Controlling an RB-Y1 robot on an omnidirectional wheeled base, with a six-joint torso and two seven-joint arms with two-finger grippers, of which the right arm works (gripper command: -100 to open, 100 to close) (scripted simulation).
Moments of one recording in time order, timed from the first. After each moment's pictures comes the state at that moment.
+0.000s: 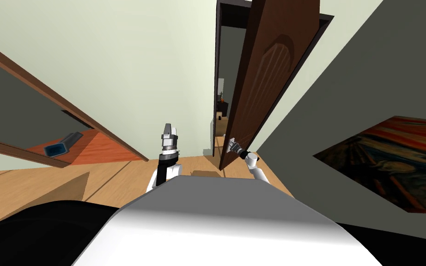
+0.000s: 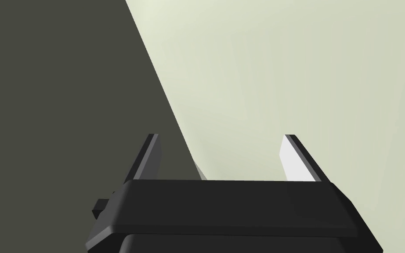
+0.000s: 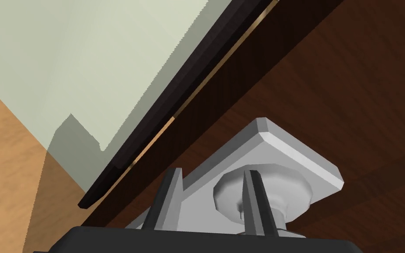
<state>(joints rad) -0.06 -0.21 -0.06 -1.31 -1.56 0.53 0.54</state>
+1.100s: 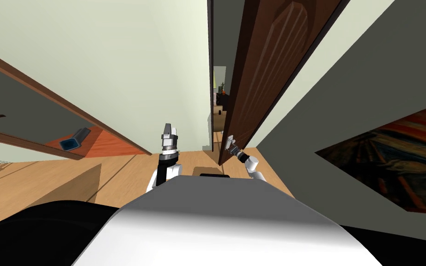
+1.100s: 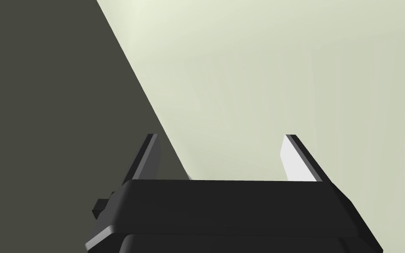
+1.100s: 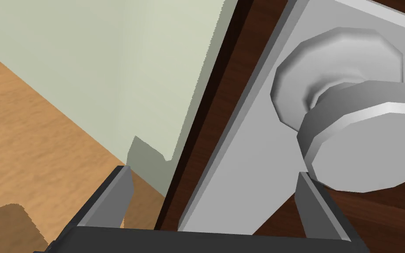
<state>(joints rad) -0.02 -0.19 -0.07 -1.26 -1.75 0.64 0.50</state>
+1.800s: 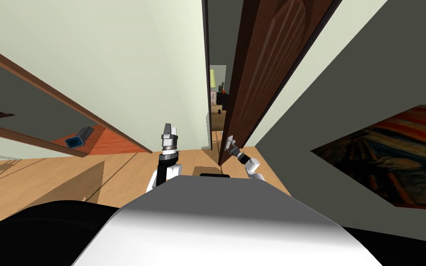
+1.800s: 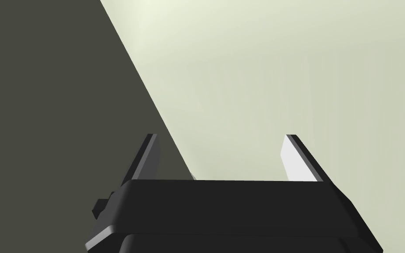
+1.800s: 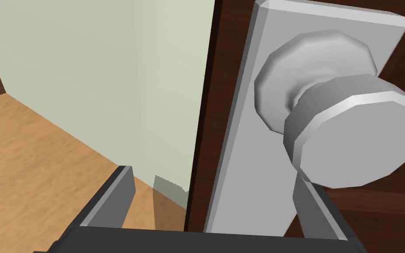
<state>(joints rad) 0.01 -0.18 -0.08 -1.25 -1.89 0.70 0.46</state>
